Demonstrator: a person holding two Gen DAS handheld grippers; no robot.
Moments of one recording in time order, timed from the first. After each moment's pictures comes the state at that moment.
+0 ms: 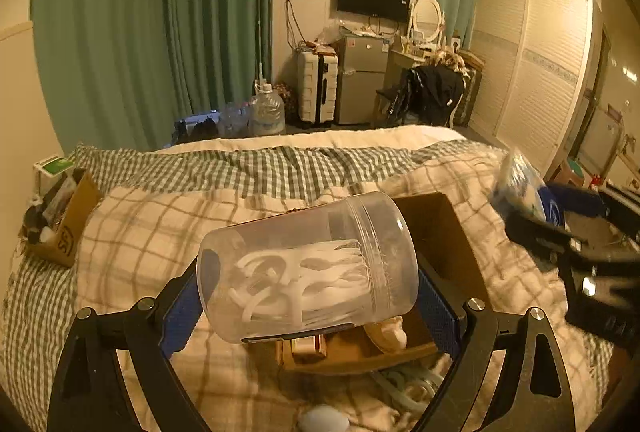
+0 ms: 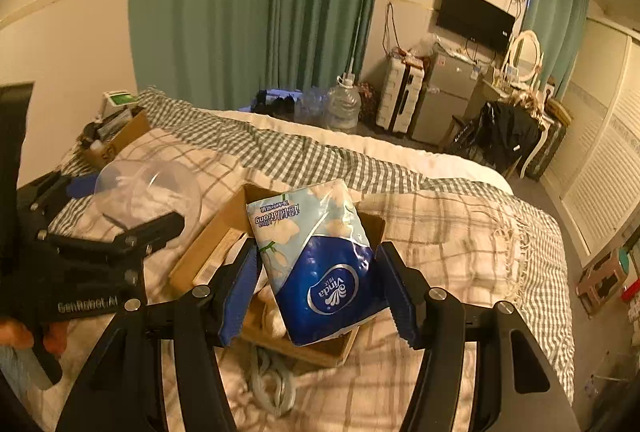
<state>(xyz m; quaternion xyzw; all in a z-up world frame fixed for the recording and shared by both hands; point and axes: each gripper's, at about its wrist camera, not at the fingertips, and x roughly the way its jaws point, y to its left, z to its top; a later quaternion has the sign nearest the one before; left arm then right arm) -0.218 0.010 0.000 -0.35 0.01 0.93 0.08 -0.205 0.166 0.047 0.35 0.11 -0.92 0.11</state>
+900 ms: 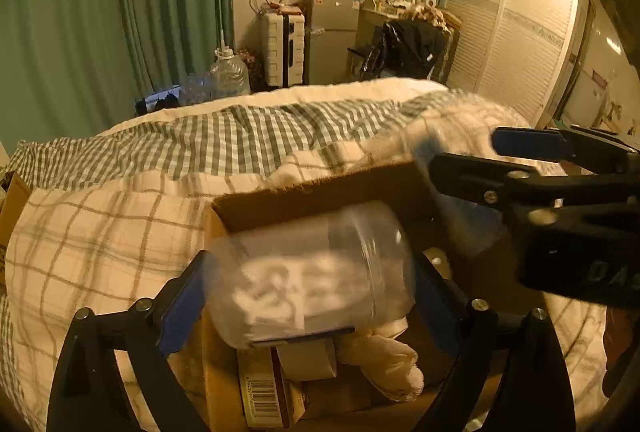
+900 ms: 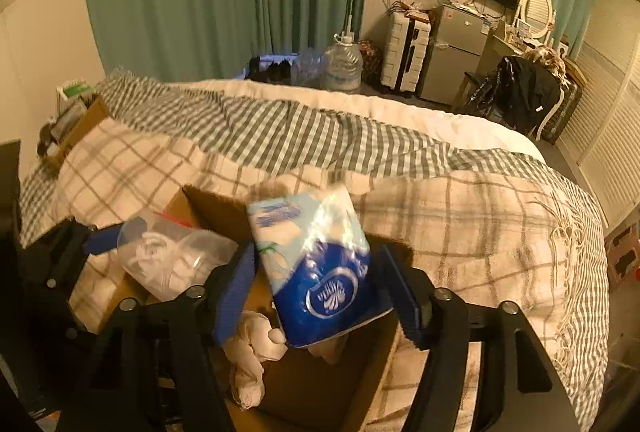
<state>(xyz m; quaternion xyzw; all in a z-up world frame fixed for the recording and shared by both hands) -0.289 0.048 -0.074 -0.40 0.02 0.91 0.13 -0.320 0.172 -0.023 0.41 0.08 -0.90 0.11</state>
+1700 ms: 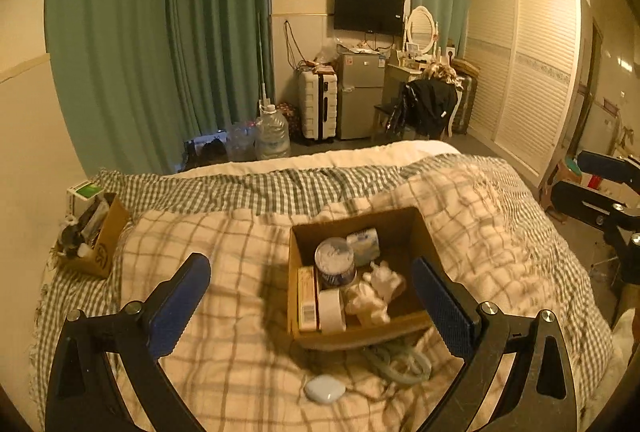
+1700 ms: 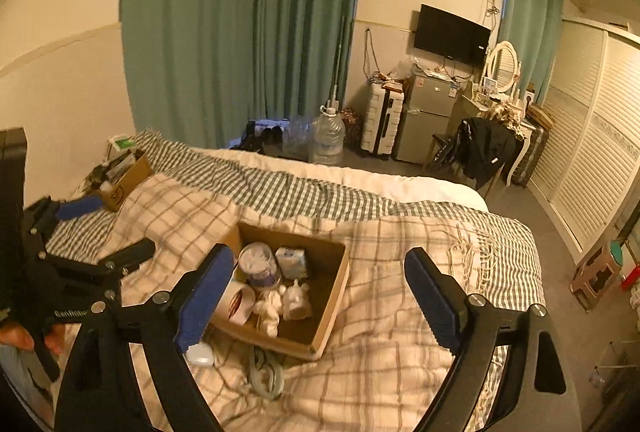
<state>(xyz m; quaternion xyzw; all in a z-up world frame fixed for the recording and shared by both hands) -0.135 0.006 0.078 -0.32 0.03 0.94 0.07 -0.122 0.204 0.136 0.30 0.10 -0.94 0.10</state>
